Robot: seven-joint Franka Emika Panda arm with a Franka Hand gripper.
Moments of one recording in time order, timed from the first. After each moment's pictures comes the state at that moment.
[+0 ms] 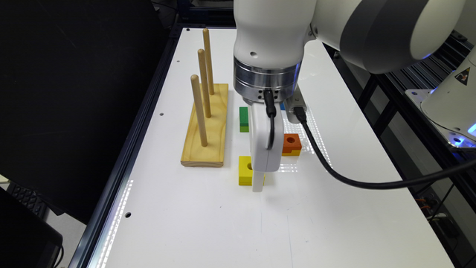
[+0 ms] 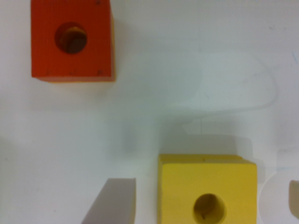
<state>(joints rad) -0.04 0.42 0.36 -2.20 -0.19 2.61 1.24</state>
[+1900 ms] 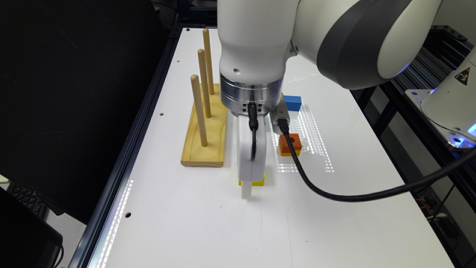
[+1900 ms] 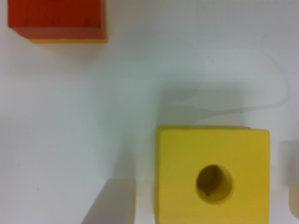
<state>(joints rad) -0.03 0.51 0.34 -2.14 -0.22 2.63 1.24</state>
